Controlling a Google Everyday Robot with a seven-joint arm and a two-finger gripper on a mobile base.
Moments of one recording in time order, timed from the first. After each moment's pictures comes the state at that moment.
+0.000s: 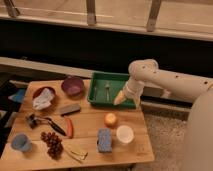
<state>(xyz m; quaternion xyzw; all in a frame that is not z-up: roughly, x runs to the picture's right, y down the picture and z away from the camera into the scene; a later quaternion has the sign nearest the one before) 0.133 0.081 0.800 -0.31 0.18 0.70 0.62</state>
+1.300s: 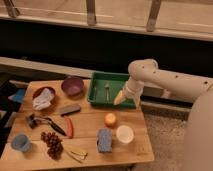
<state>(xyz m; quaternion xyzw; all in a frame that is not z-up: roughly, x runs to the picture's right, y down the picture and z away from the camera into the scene) 0.129 0.079 0.795 -0.30 0.18 0.68 0.64</state>
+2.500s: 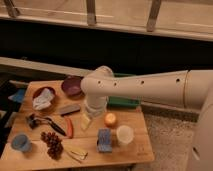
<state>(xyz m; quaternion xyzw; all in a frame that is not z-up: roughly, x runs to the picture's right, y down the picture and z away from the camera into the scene) -0.046 0.150 0.687 -0.37 0.09 0.40 0.83</state>
